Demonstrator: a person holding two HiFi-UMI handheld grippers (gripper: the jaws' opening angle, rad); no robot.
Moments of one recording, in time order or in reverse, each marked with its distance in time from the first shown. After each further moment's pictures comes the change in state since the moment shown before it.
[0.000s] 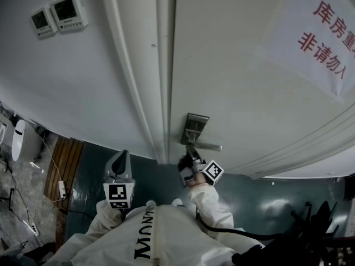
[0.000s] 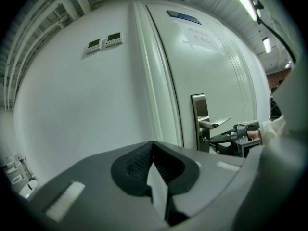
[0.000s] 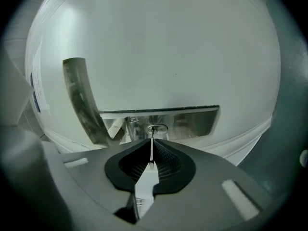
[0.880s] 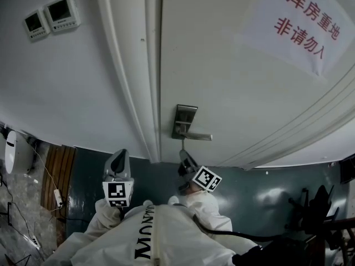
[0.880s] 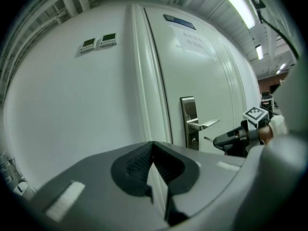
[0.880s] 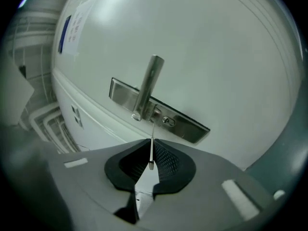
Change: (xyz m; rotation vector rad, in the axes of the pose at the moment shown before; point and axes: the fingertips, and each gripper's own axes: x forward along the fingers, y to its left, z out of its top) left arm -0.003 -0.021 -0.002 0.003 -0.028 -0.102; right arm -0.053 0.031 -0.033 -0.513 0.067 -0.125
